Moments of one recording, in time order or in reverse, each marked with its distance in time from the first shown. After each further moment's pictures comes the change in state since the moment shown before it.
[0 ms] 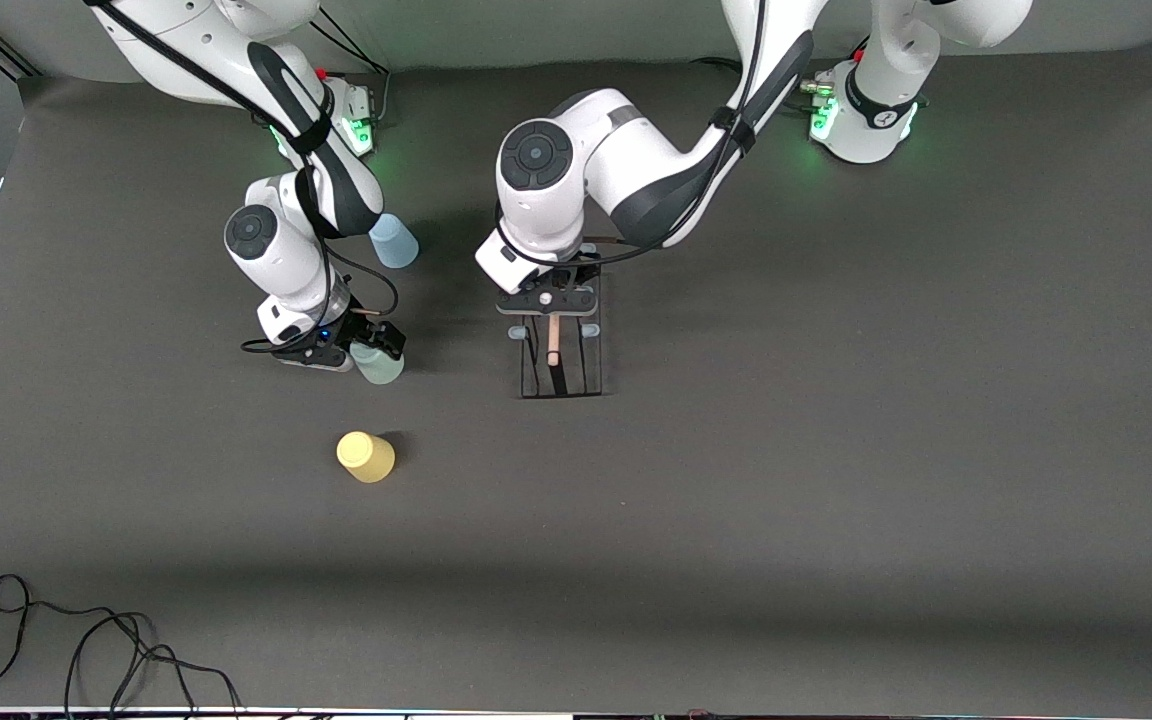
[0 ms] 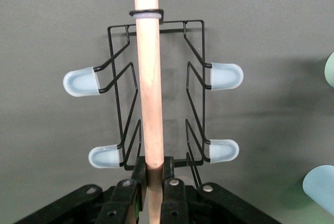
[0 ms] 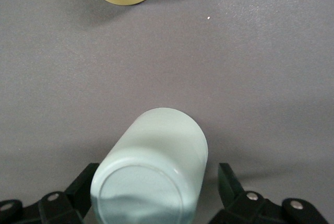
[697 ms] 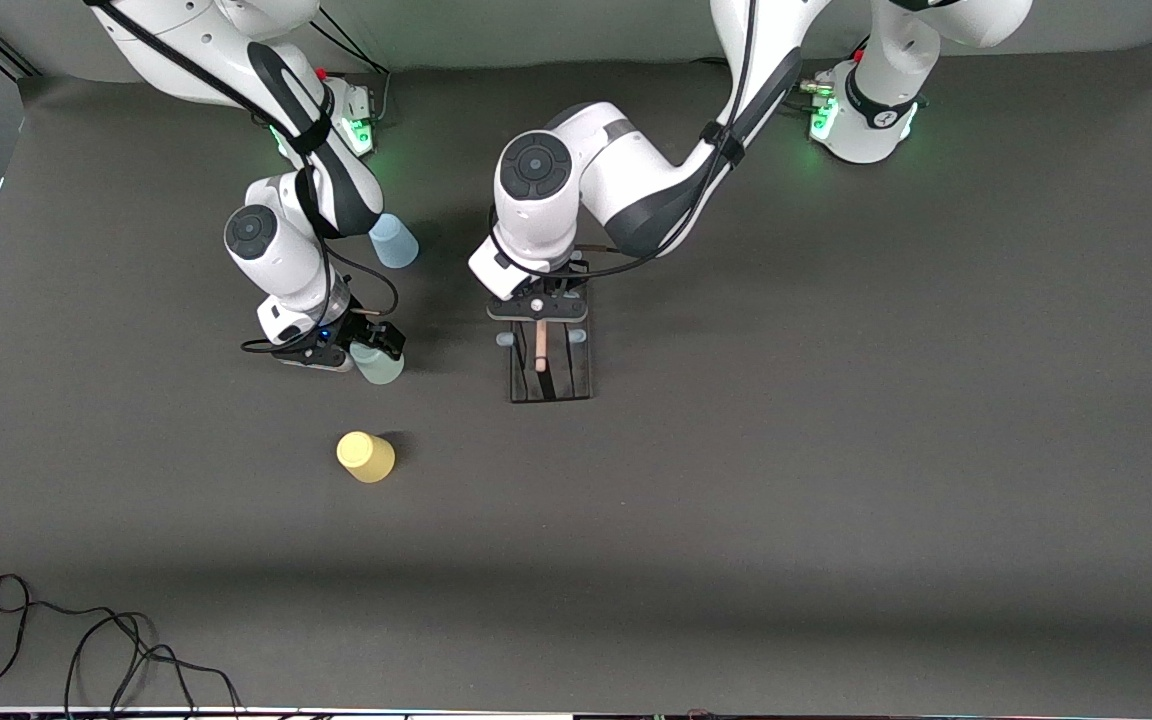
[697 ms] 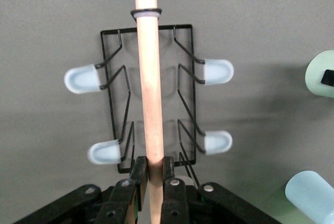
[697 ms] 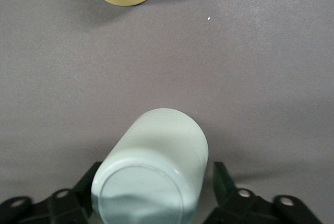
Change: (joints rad) left arm 0.000 0.035 -0.008 0.005 -0.025 0.085 -0.002; right arm 0.000 0.000 0.000 0.001 0.000 0.000 0.001
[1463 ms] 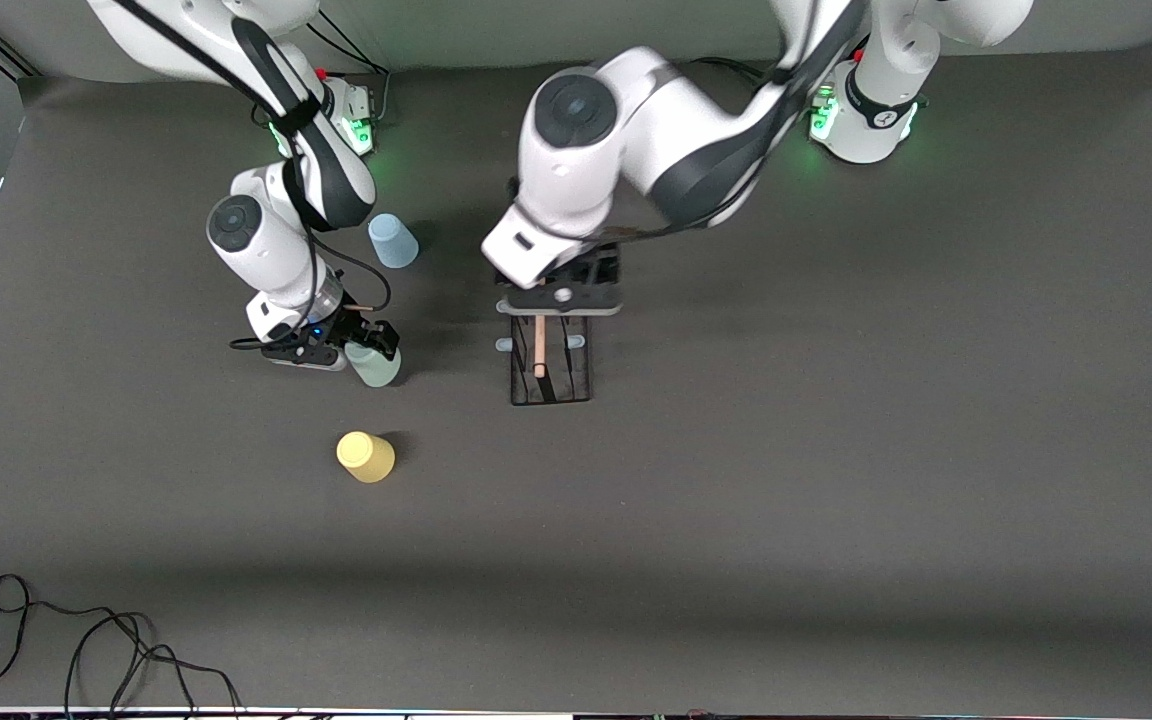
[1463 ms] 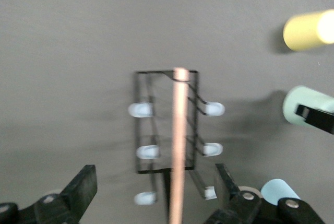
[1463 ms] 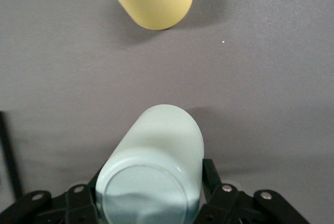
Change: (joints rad) left arm 0.060 -0.170 0.073 0.079 0.012 -0.203 0.025; right arm 0.000 -0.132 0.000 0.052 0.000 -0.188 0.007
